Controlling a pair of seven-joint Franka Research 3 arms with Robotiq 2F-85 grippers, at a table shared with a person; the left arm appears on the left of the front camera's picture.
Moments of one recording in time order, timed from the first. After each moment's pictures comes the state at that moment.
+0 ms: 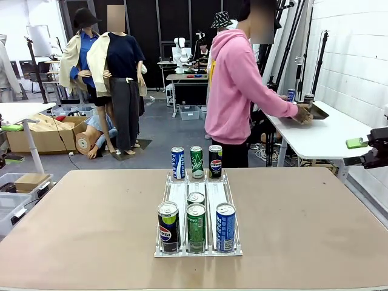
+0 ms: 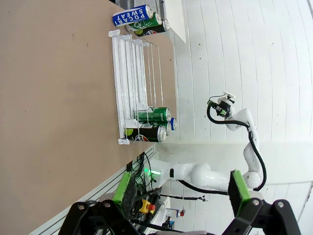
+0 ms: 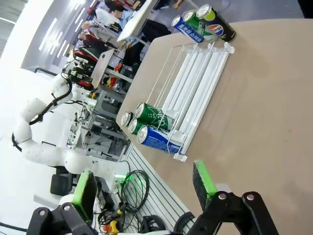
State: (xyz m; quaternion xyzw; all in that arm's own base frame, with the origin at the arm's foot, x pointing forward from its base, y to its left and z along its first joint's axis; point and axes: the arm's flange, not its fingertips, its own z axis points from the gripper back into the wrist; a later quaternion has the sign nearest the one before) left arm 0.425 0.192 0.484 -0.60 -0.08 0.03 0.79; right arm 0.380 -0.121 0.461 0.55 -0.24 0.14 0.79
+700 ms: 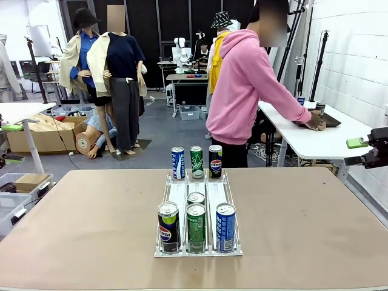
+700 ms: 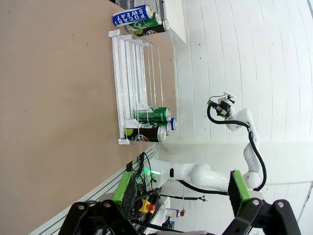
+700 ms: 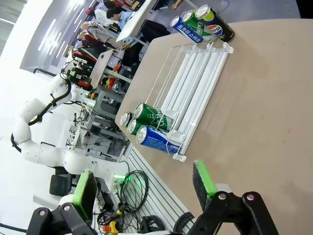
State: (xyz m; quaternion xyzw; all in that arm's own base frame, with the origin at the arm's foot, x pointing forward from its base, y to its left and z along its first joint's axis) left arm 0.425 0.192 0.484 -0.60 -0.08 0.03 0.79; right arm 0.380 -0.121 0.461 0.55 -0.24 0.13 0.79
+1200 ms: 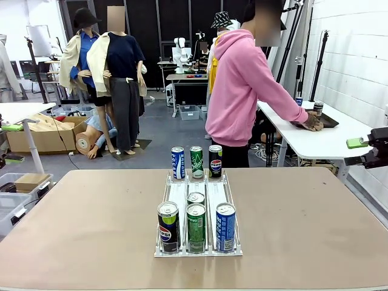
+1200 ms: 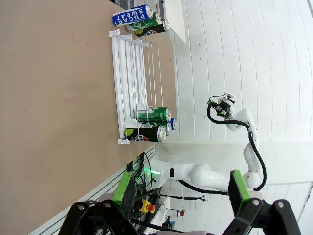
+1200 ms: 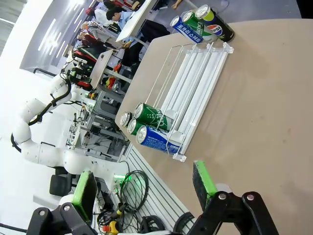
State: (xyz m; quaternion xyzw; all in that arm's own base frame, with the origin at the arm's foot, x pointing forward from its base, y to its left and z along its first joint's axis) left arm 0.425 0.192 0.484 -0.60 -0.08 0.03 0.79; right arm 0.380 -0.121 0.461 0.55 -0.24 0.13 0.79
